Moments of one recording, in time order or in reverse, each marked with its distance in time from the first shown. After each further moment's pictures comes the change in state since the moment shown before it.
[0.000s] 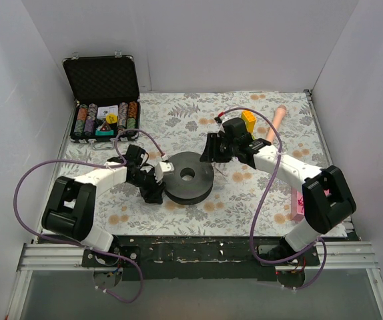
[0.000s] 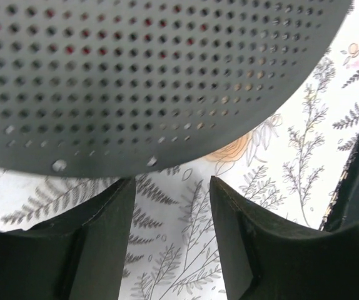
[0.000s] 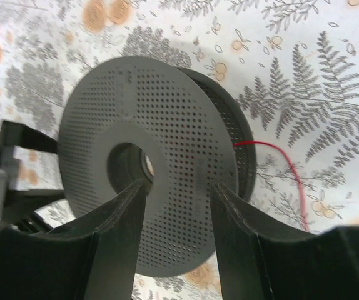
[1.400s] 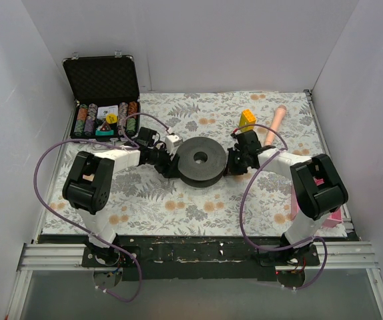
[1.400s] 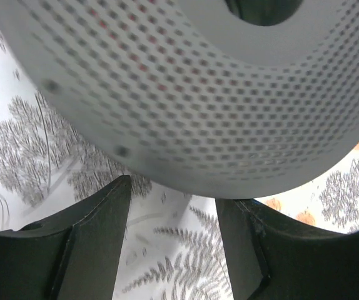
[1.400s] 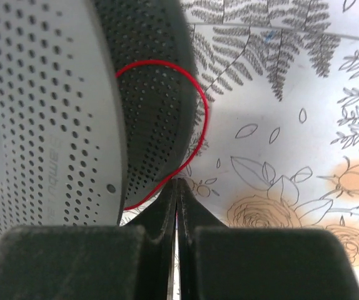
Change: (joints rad) left arm -0.009 0.266 0.220 0.315 -0.003 -0.405; right arm -0.159 0.118 -0.162 -0.021 0.006 -0.101
